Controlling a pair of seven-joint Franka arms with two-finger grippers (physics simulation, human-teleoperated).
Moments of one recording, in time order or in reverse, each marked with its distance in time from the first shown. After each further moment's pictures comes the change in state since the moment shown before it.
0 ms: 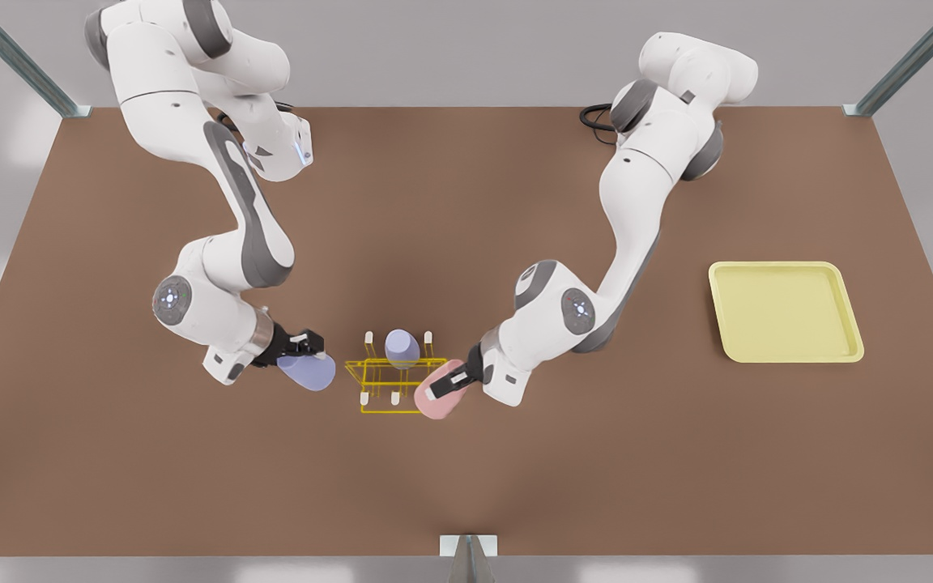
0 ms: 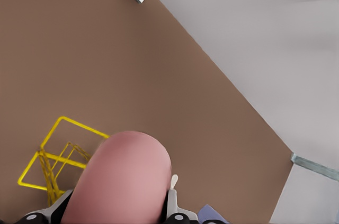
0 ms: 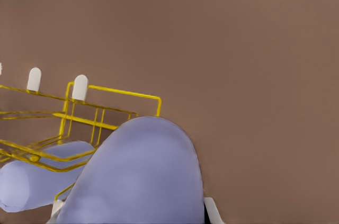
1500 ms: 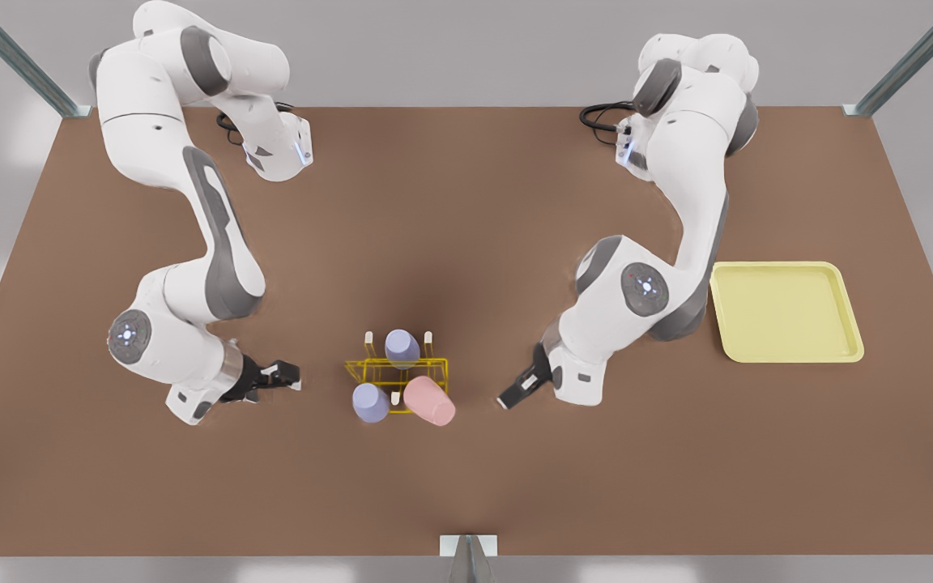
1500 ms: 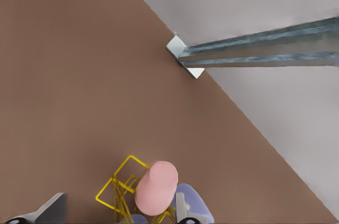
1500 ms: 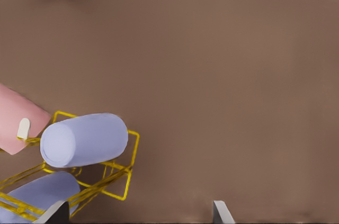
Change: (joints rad) left arm 0.125 -0.239 0.103 0.023 0.208 -0.443 -0.154; right arm -0.085 0.127 -0.002 0.328 -0.176 -0.214 -0.005
